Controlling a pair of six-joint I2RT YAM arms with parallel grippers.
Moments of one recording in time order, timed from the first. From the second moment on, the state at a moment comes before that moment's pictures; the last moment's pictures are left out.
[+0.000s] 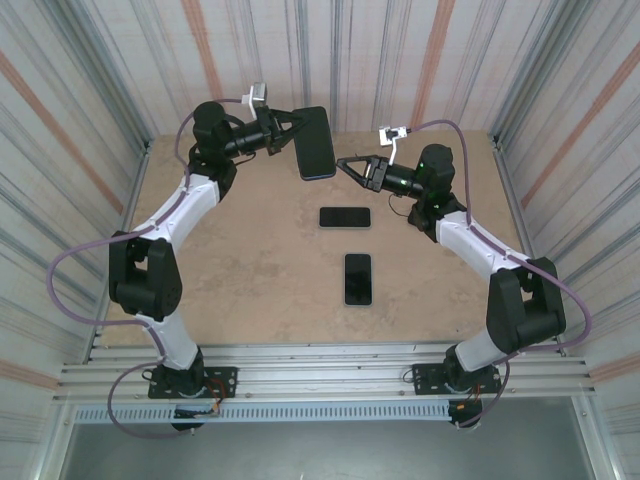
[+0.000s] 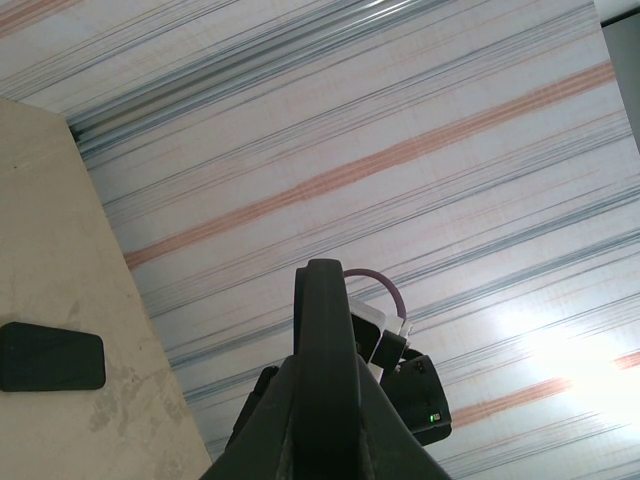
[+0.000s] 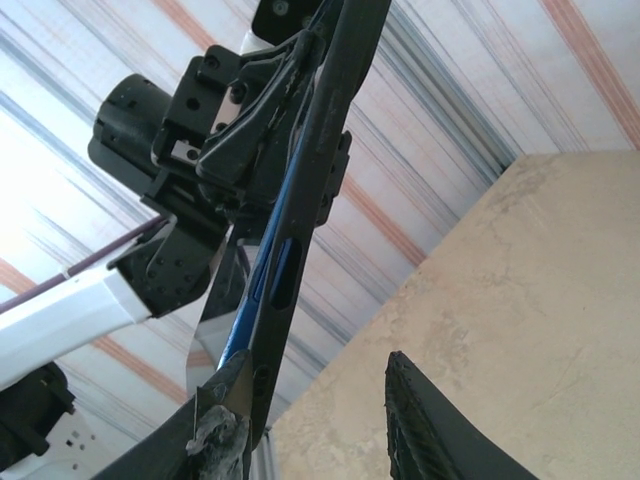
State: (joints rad) left arm -0.27 1.77 1.49 0.47 0.94 -1.32; right arm 0.33 1.52 1.05 0.57 -0.88 0.83
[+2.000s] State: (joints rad) left arm -0.31 1.81 1.44 0.52 0.77 -1.46; right arm 0.39 1.65 1.06 0.81 -0.81 1.29
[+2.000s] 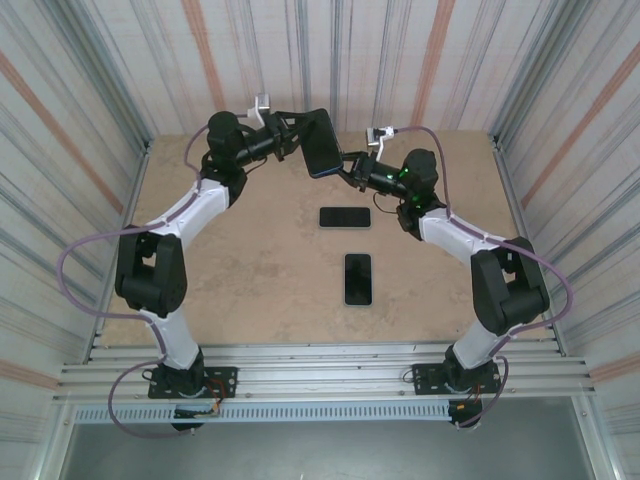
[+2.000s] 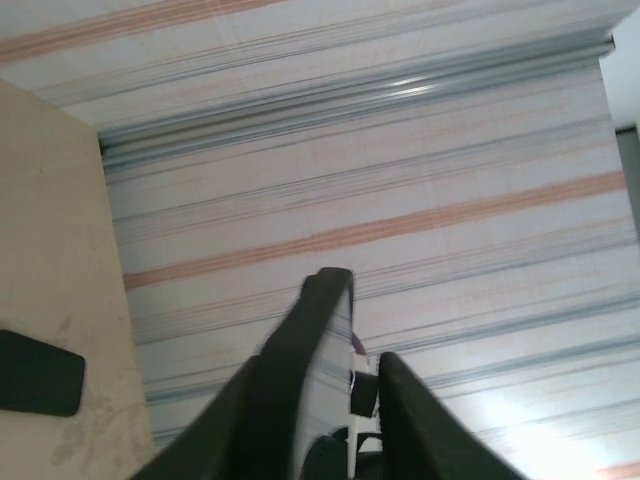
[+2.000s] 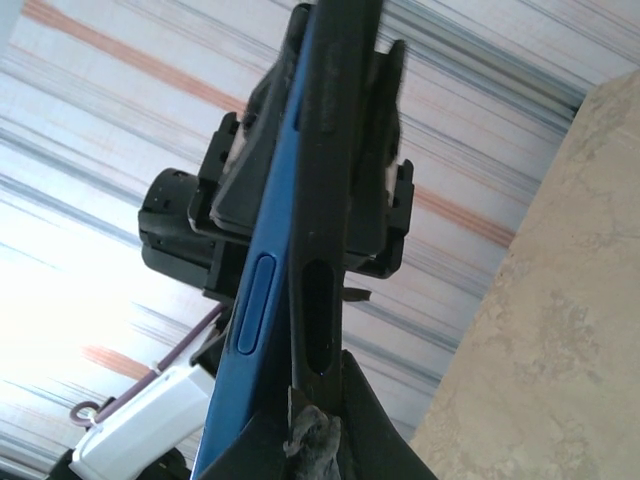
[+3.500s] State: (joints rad) left arm -0.50 1.53 1.12 0.28 0.34 -1.73; right arm 0.48 1.78 1.06 0.87 -0.41 1.17
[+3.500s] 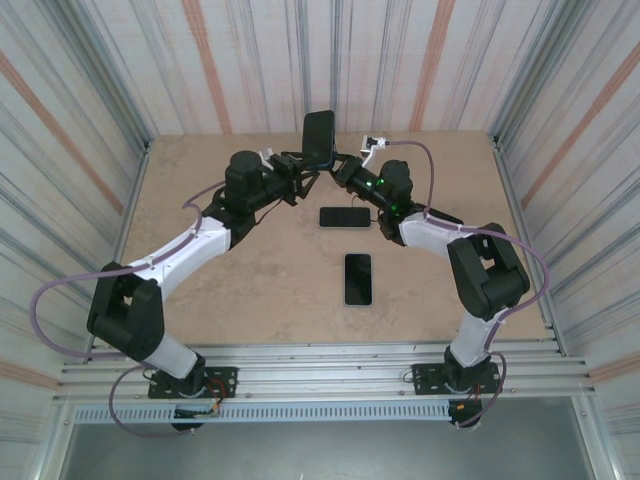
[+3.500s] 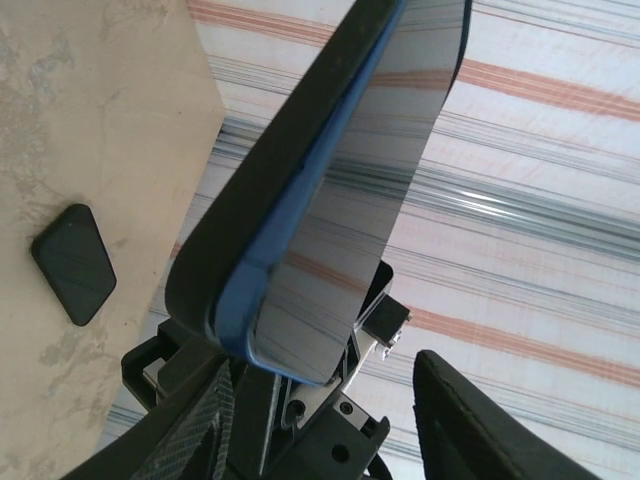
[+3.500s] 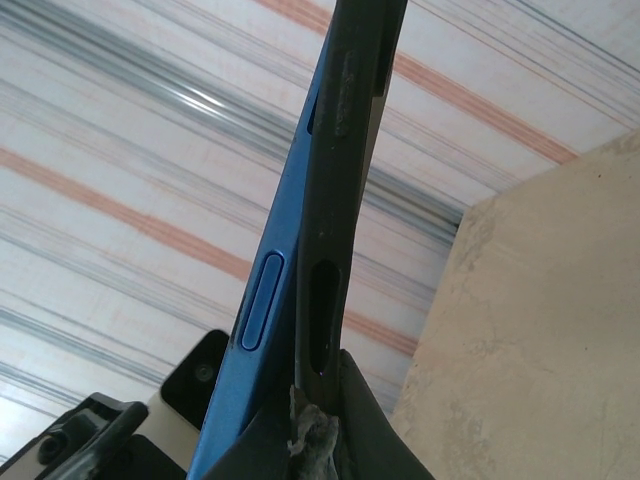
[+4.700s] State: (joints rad) left arm -0.47 1.48 1.01 0.37 0.38 -1.80; right arm 0.56 1.78 1.06 0.87 -0.33 1.11
